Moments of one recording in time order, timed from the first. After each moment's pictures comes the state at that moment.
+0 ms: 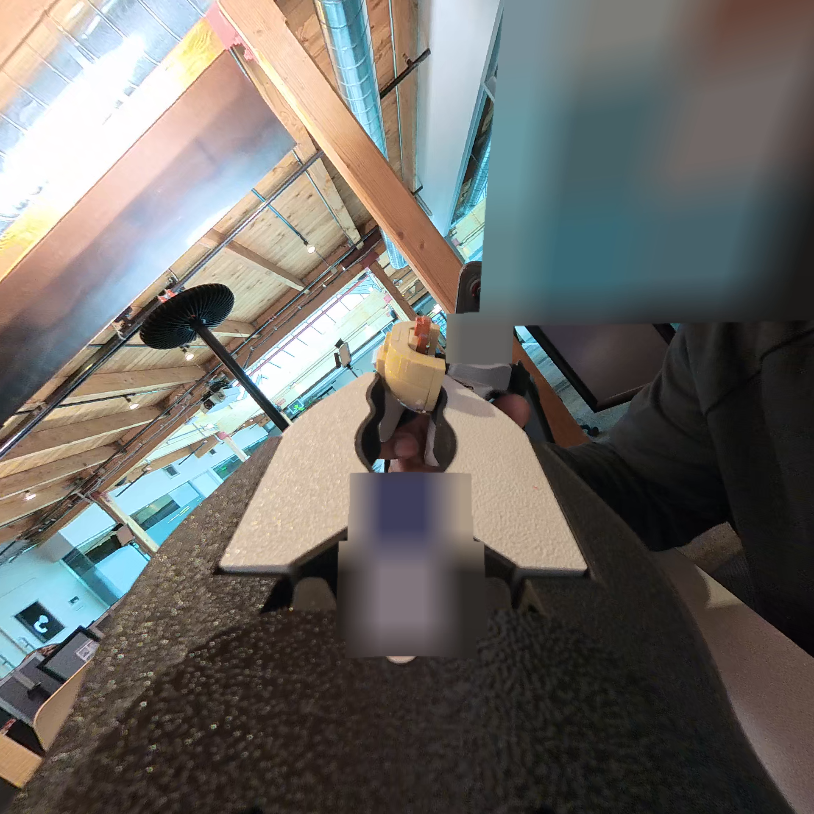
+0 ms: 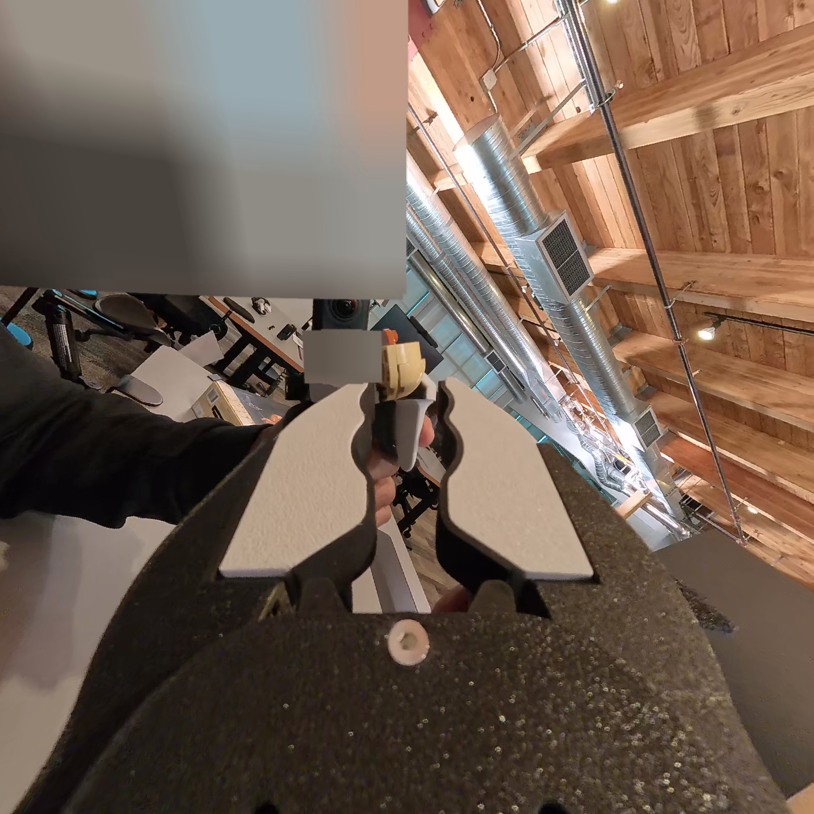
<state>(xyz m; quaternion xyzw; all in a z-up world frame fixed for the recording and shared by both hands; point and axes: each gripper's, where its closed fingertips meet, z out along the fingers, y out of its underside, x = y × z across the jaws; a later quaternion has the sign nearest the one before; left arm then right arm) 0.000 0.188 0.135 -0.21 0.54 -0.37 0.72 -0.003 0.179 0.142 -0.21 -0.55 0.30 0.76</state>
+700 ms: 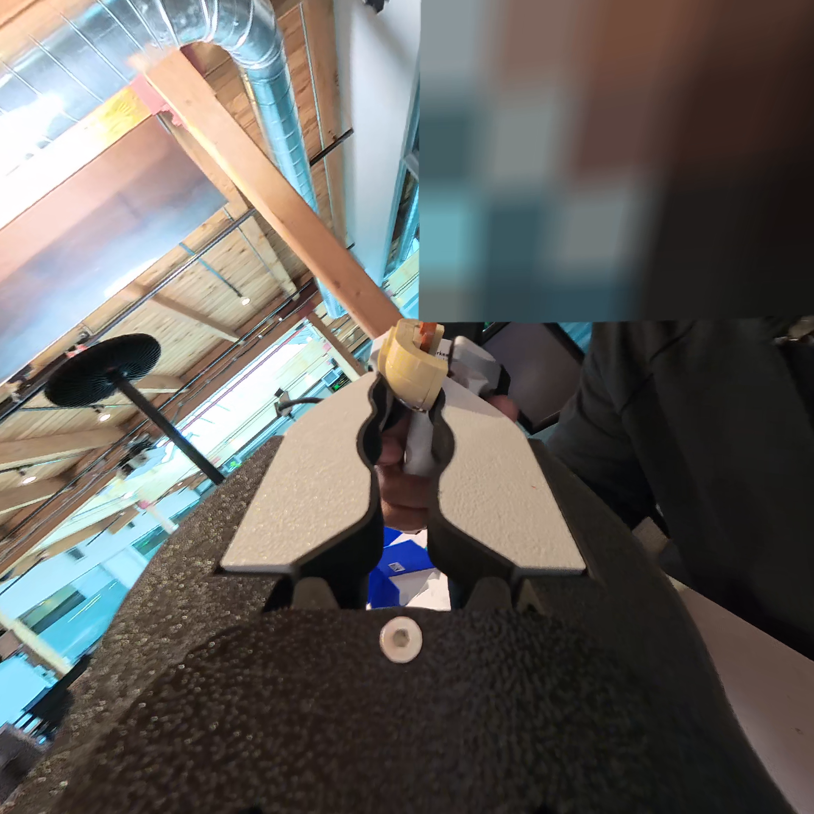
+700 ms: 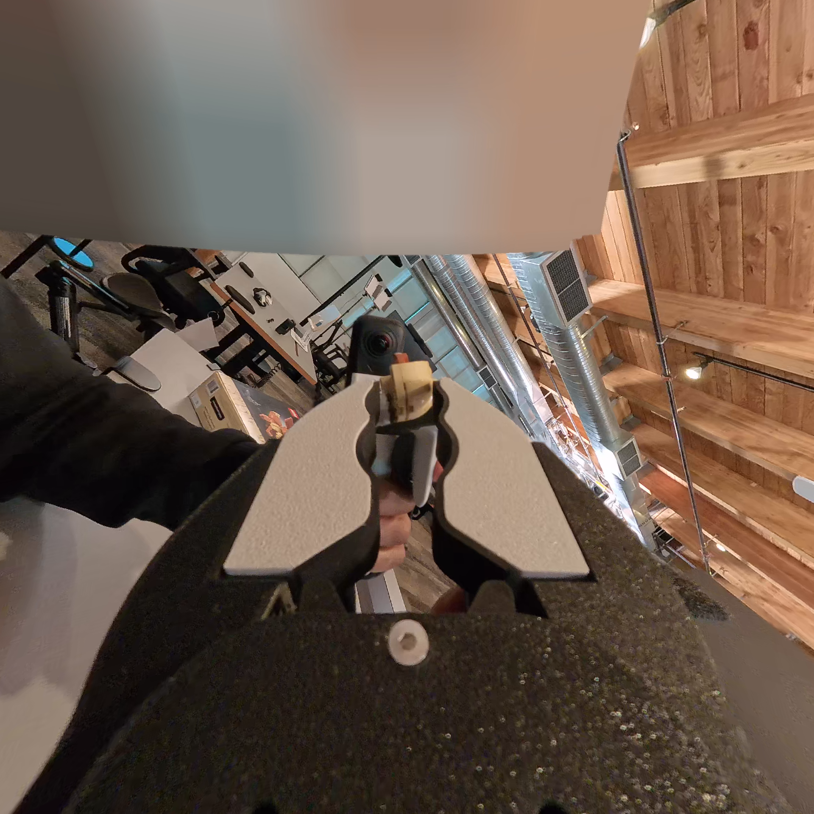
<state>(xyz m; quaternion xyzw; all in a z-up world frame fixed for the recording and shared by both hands) -0.008 0.173 0.120 -0.14 0.57 -0.44 0.68 -0.017 0.157 0.129 -0.17 -0.56 0.26 0.76</state>
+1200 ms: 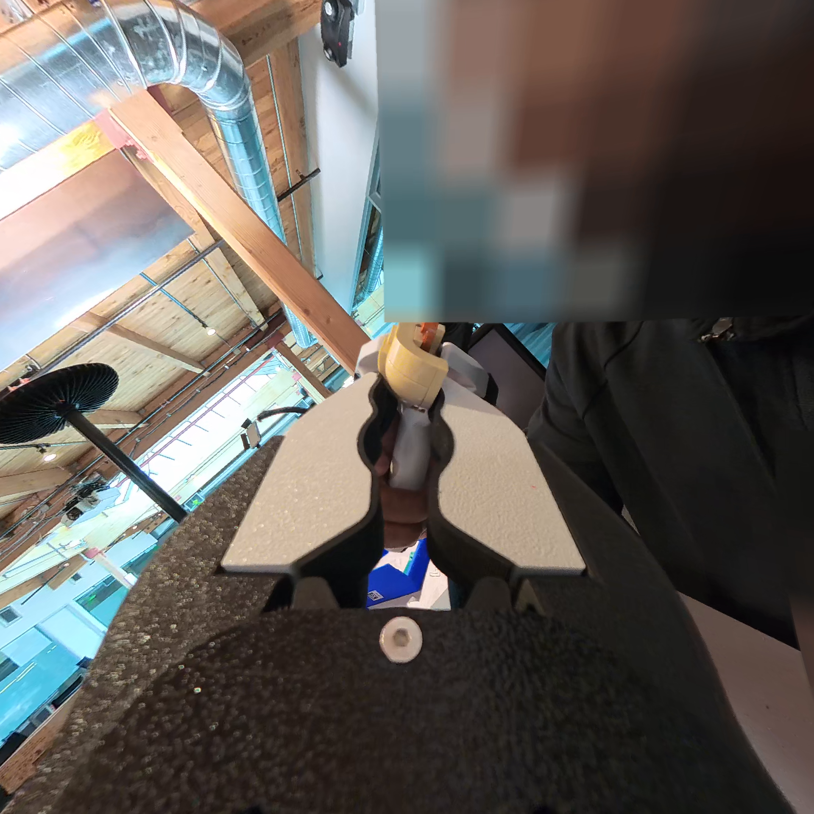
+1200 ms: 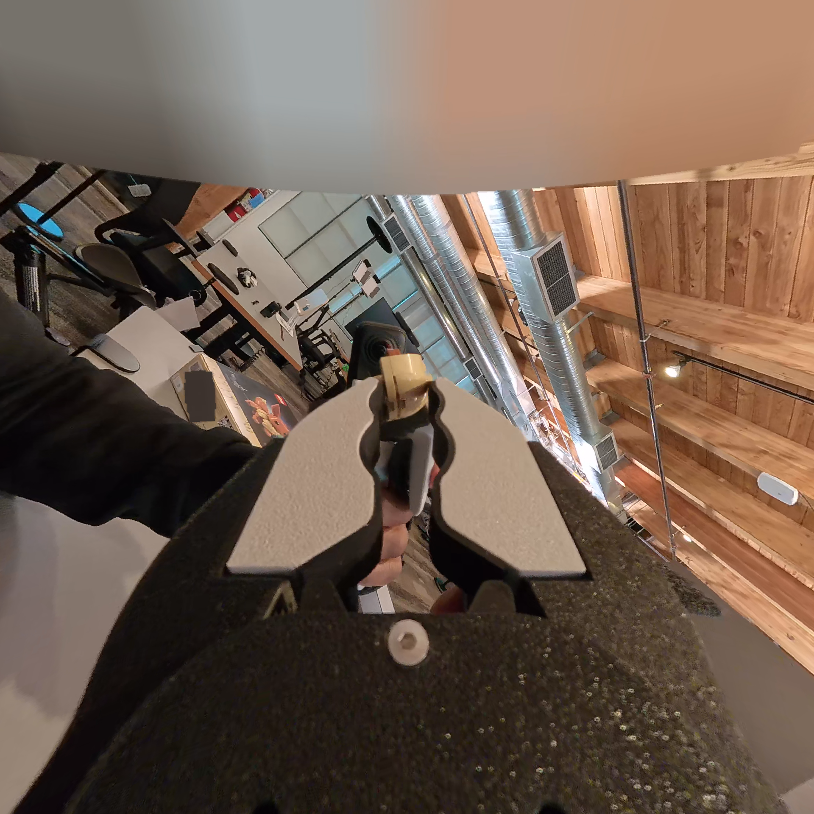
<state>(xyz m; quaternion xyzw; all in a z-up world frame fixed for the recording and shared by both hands) -0.015 0.167 0.110 -0.10 0.58 -0.47 0.66 -0.029 0.159 0.120 -0.17 -0.56 0.23 0.77</state>
